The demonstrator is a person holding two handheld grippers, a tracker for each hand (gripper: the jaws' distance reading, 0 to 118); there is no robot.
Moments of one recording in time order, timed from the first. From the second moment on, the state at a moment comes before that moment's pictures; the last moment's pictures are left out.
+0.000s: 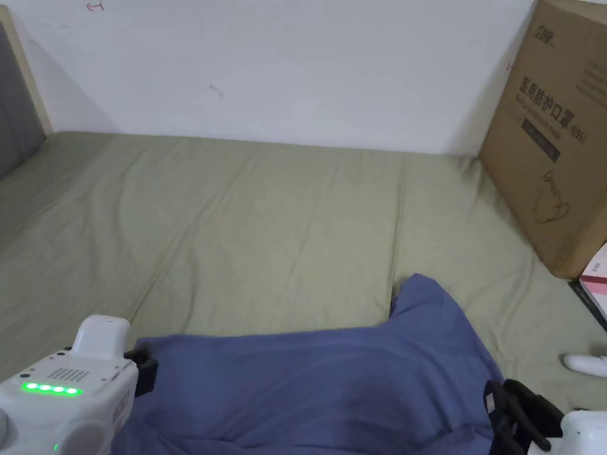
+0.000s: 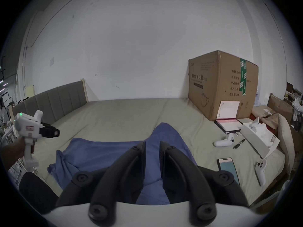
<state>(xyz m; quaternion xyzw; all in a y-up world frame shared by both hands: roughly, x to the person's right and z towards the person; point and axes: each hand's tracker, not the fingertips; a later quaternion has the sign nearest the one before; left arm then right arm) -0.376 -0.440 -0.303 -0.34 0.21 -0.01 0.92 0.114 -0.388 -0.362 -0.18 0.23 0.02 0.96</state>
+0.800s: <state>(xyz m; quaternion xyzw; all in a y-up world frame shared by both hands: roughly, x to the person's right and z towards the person) -0.366 -0.439 -0.343 -0.39 0.19 -0.01 0.90 0.087 -0.509 -0.660 -0.44 0.14 0.12 0.88</state>
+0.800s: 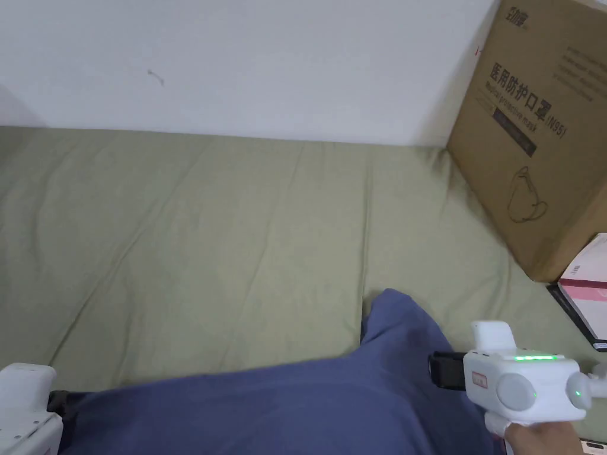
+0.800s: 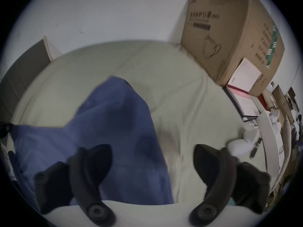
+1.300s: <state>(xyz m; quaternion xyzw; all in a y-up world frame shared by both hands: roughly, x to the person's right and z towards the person) -0.372 -0.423 -0.345 -0.37 0.18 0.01 0.91 0.072 -0.511 -0.668 -0.43 0.19 0.13 0.88</state>
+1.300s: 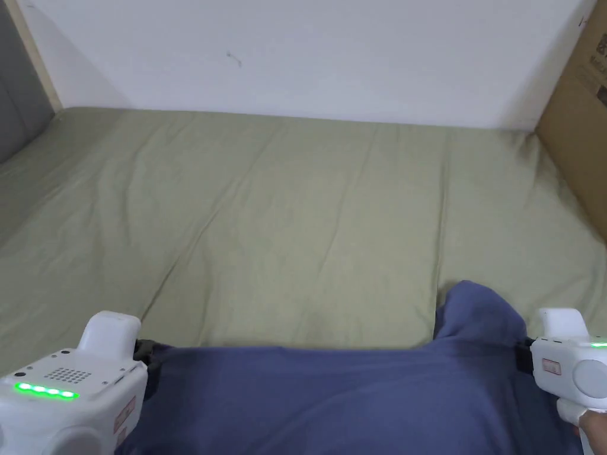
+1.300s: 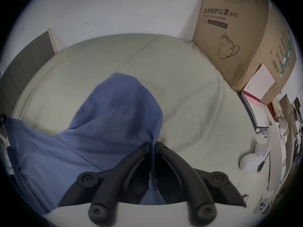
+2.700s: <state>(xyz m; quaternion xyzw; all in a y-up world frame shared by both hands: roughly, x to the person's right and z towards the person) -0.256 -0.349 -0.130 -0.14 0.16 -0.02 0.98 0.163 -0.352 -0.295 -0.15 0.24 -0.03 0.96</state>
